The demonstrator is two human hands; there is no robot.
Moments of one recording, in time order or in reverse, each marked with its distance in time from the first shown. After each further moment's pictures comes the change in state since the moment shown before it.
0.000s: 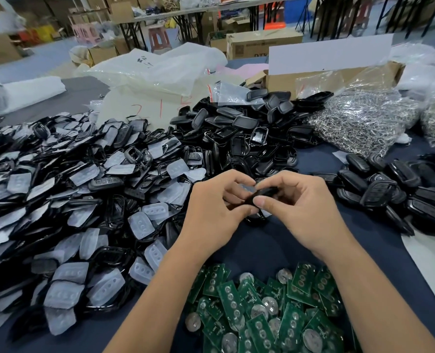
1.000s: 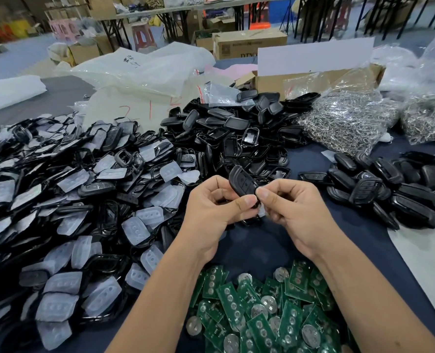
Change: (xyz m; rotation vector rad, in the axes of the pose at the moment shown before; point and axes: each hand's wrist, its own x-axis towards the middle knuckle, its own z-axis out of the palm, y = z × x) left_hand -0.004 0.005 0.008 -0.798 -0.007 -0.343; right_hand -0.003 -0.002 0.009 0.417 0.029 0.232
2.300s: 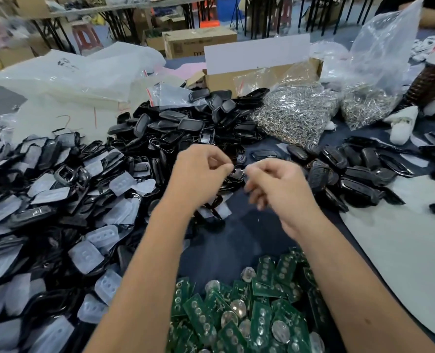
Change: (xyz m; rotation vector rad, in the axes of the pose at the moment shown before) left_hand 0.073 0.026 0.046 0.996 -0.090 0.220; right_hand 0.007 -0.020 -0.033 -0.224 0.329 0.034
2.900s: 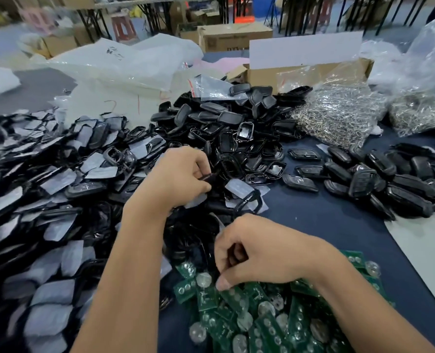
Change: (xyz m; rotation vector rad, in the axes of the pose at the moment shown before) left_hand -0.026 -0.046 -0.084 0.382 -0.138 -0.089; right_hand -0.050 -0.022 0.062 -0.749 -1.043 -0.225
